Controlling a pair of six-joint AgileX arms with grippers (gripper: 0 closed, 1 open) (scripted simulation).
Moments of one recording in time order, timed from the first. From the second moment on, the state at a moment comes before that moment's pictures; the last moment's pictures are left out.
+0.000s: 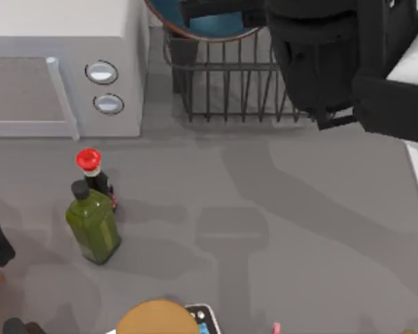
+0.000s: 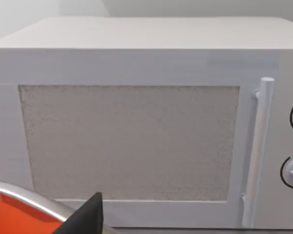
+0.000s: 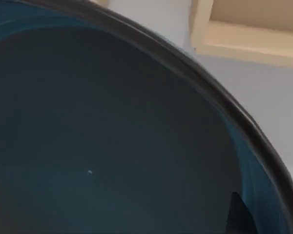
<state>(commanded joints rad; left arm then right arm) 0.00 0.00 0.00 0.00 0.00 0.00 0.94 1.52 1.42 -0.20 0.89 0.11</state>
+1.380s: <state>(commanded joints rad) 0.00 0.00 0.00 0.00 0.00 0.00 0.67 1.99 1.35 0.64 0.71 0.02</state>
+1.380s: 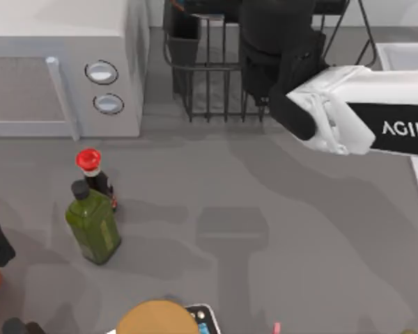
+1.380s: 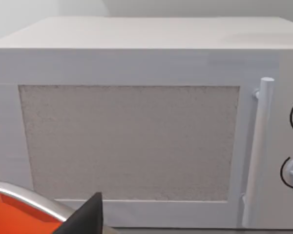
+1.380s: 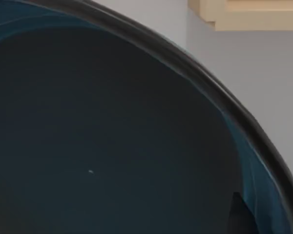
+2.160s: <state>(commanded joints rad) 0.00 0.00 0.00 0.00 0.00 0.00 0.63 2.04 1.33 0.70 0.67 0.02</state>
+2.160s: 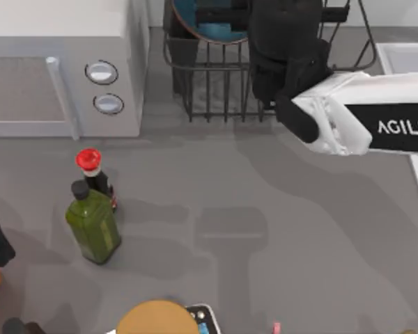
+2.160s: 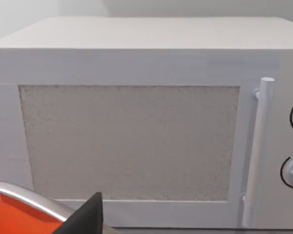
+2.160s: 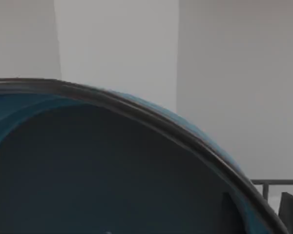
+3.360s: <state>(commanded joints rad) 0.00 0.00 0.00 0.00 0.00 0.00 0.62 1.99 1.30 0.68 0.65 0.02</state>
